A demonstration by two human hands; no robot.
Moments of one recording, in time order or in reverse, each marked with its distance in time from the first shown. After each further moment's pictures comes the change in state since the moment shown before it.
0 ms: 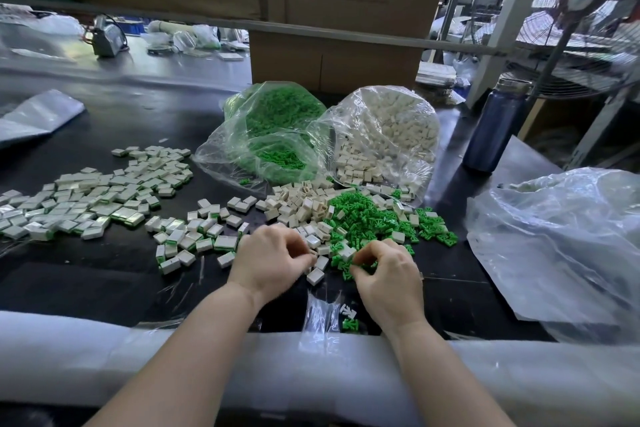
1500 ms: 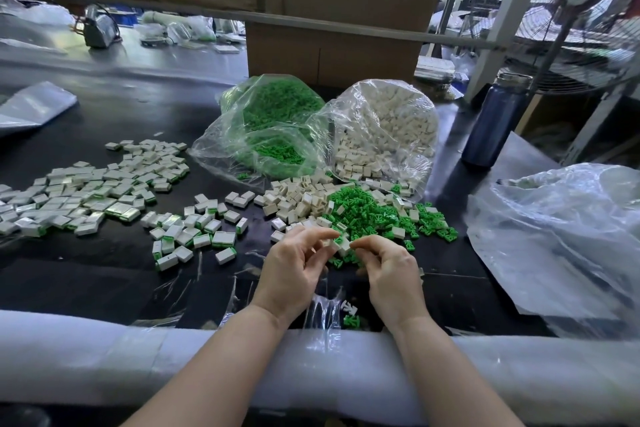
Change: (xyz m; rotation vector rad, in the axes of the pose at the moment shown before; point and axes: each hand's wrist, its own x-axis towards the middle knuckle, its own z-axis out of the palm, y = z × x) left_hand -0.015 0.016 0.029 -0.401 0.136 0.122; right_hand 0.000 -0.001 -0.003 0.342 -0.060 0.079
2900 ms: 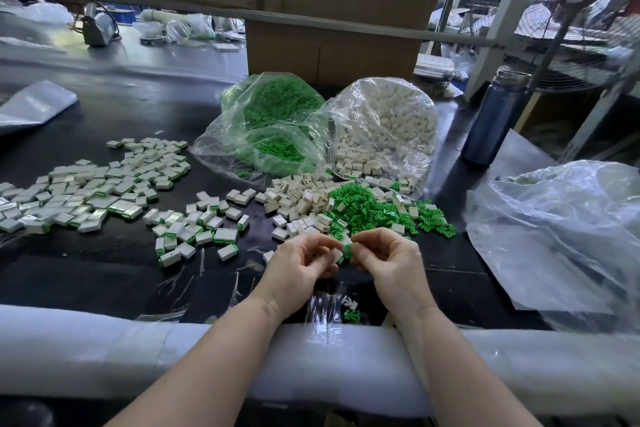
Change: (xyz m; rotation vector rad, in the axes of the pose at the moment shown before) left_hand 0.000 -0.001 0.000 -0.413 -0.195 -0.307; right_hand 0.000 -0.003 -0.006 0.387 -0.036 0.026
